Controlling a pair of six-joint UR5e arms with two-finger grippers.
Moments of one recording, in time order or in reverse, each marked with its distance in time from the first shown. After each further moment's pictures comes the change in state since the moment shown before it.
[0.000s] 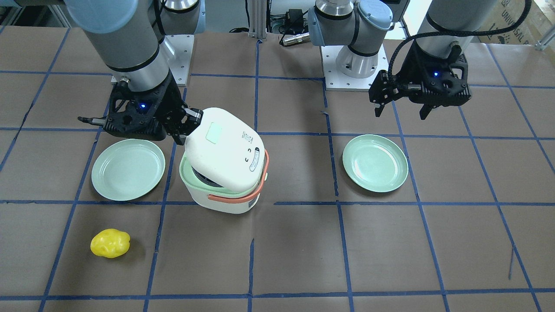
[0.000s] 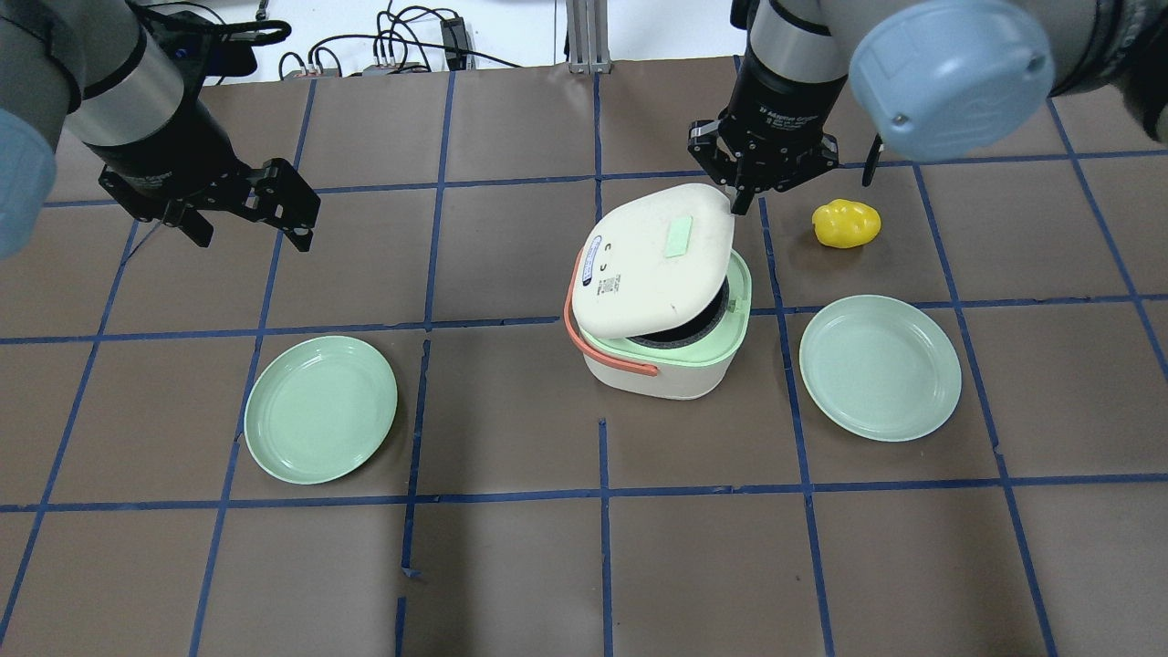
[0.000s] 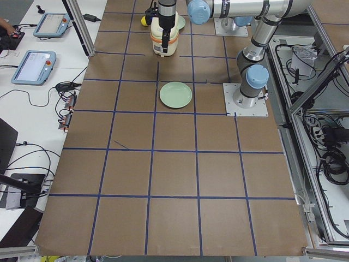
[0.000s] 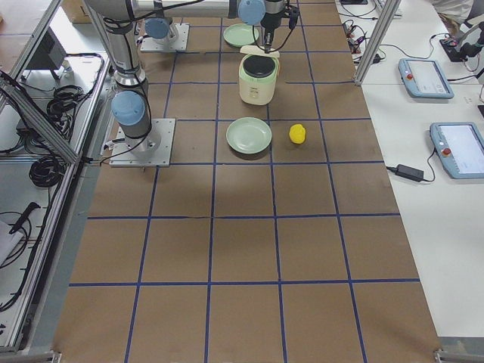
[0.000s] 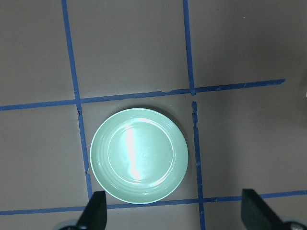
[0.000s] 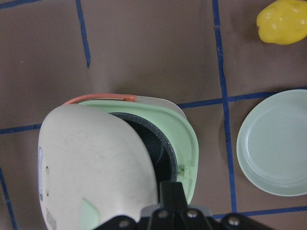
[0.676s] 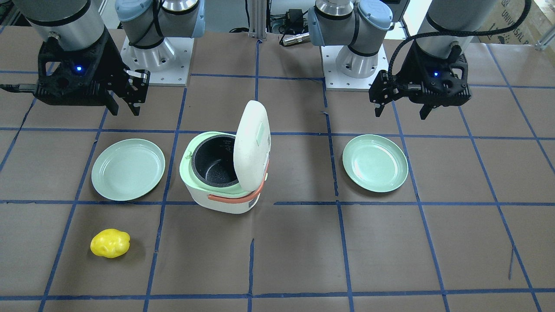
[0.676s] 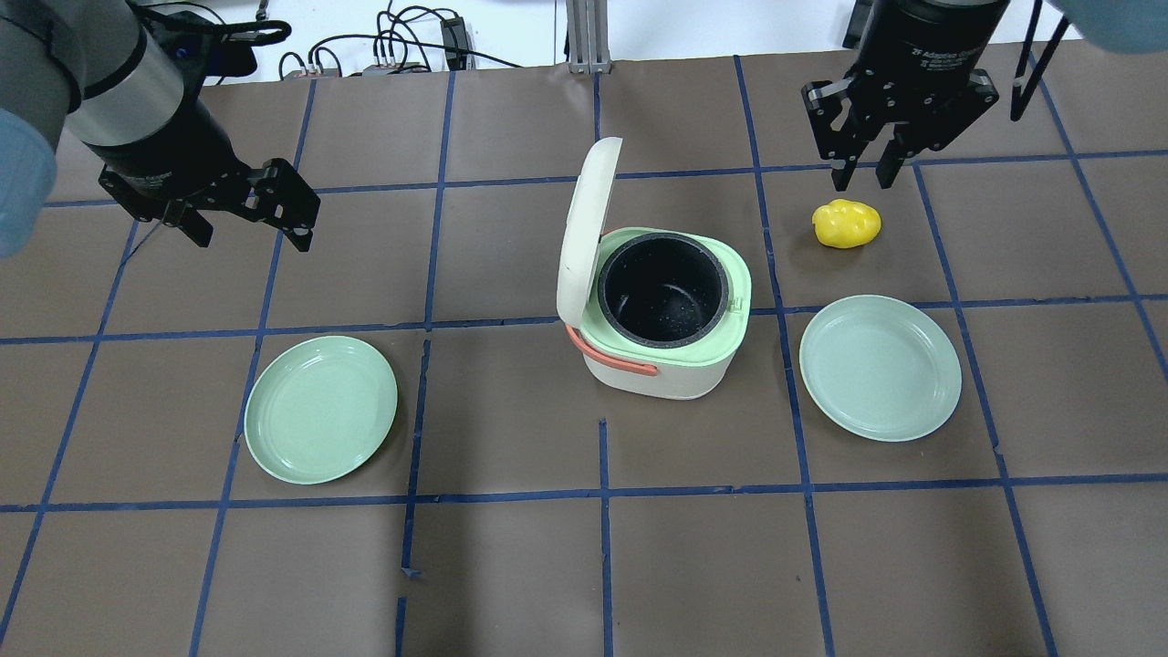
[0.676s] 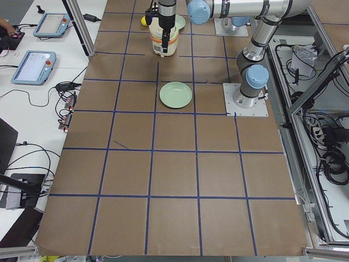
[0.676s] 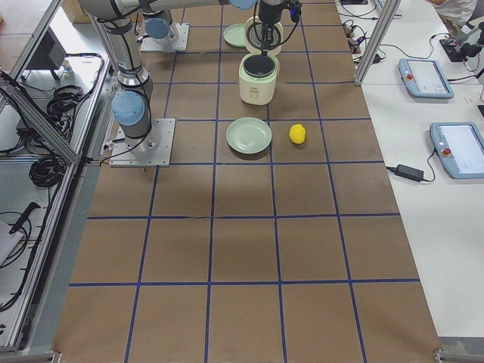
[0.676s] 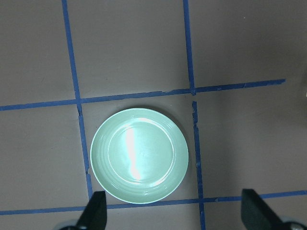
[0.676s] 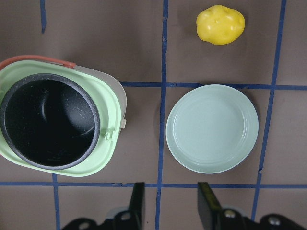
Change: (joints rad) left arm 0.000 0.000 0.000 0.000 0.001 0.000; right arm -0.098 -0.063 -0.078 0.203 -0.098 -0.280
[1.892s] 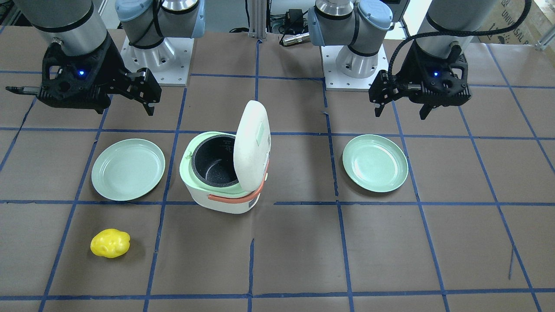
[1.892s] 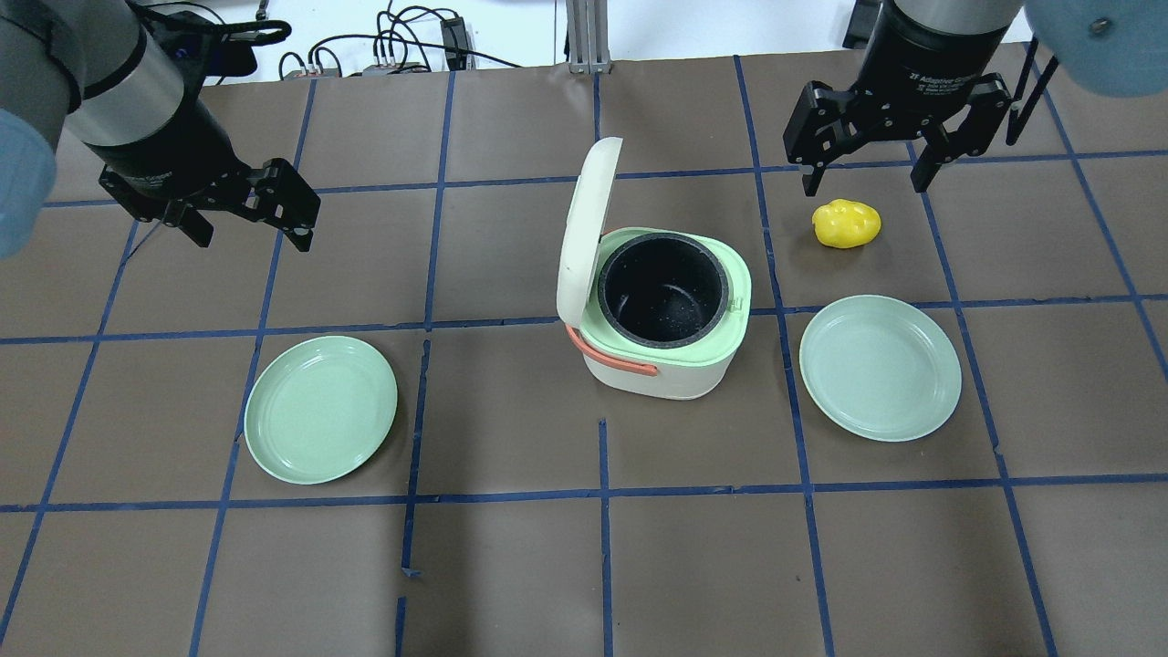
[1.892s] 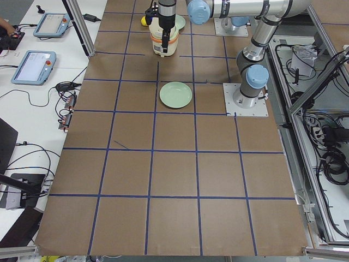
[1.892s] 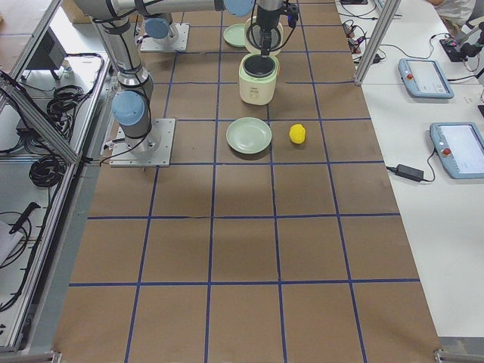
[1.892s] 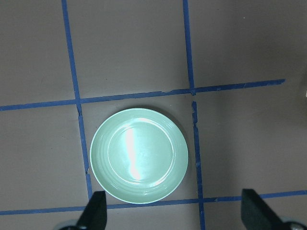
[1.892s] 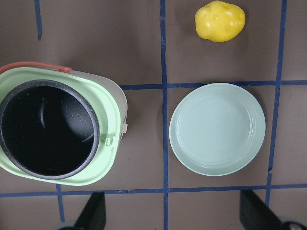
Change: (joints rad) left arm 0.000 0.000 0.000 0.000 -0.001 0.000; right arm -0.010 -0.019 0.065 -0.070 0.019 0.060
